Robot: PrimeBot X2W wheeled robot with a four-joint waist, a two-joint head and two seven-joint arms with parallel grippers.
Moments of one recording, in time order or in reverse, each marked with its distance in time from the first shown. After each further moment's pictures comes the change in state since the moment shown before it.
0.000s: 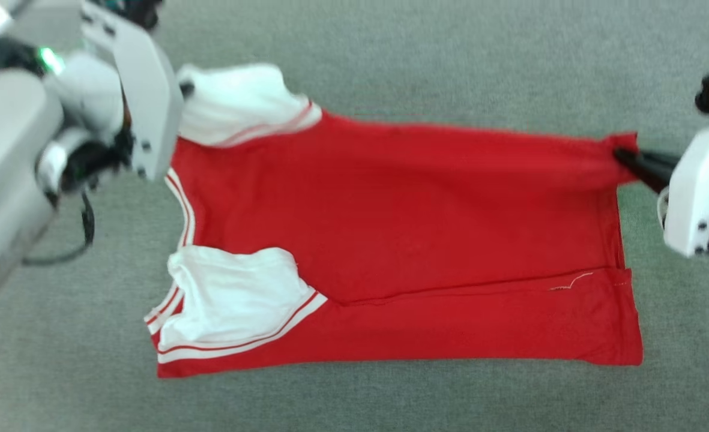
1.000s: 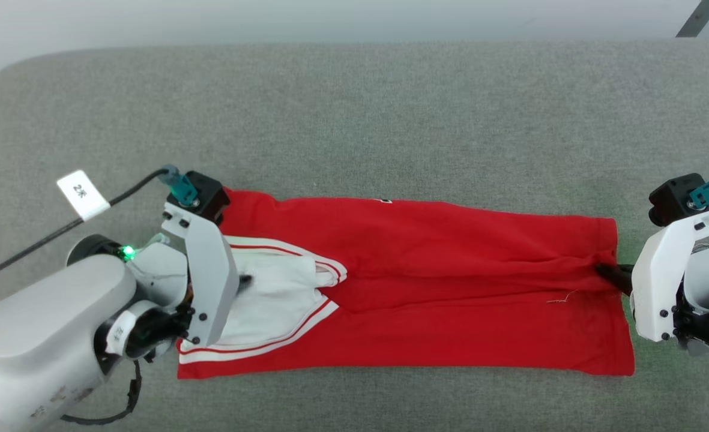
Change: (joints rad) left arm 0.357 0.106 -0.060 -0.368 -0.128 0.204 0.048; right arm 0.234 0.065 -0.041 0.033 -0.072 0.000 0.098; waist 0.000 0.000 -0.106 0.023
